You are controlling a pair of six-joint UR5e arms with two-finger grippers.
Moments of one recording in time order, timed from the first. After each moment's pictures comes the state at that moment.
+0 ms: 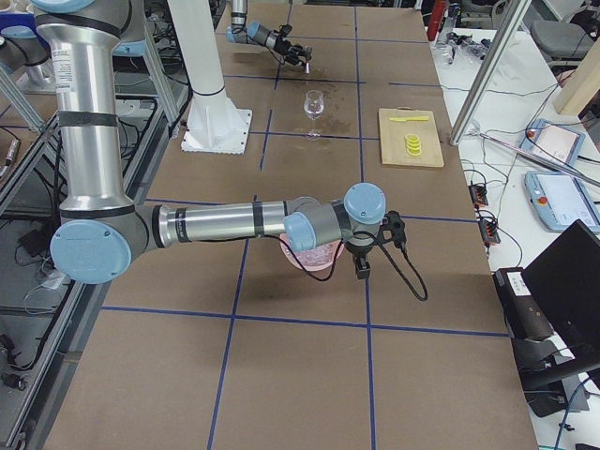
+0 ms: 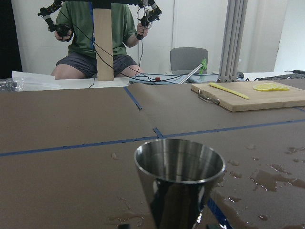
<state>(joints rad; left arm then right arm) 0.04 -1.40 -1.42 -3.39 -0.41 -0.84 1.43 -1.53 1.63 -1.34 2.48 0.15</state>
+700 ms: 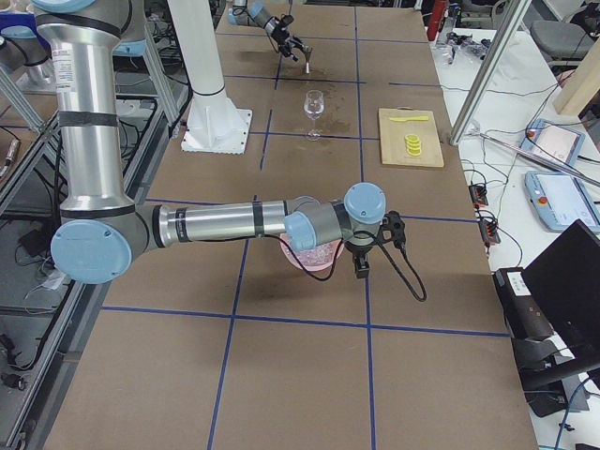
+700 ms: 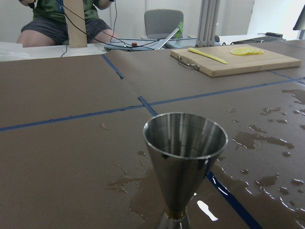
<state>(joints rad) 0.04 -1.16 -1.58 -3.39 -0.71 -0.82 1.42 -1.53 1.64 -1.34 2.48 0.18</state>
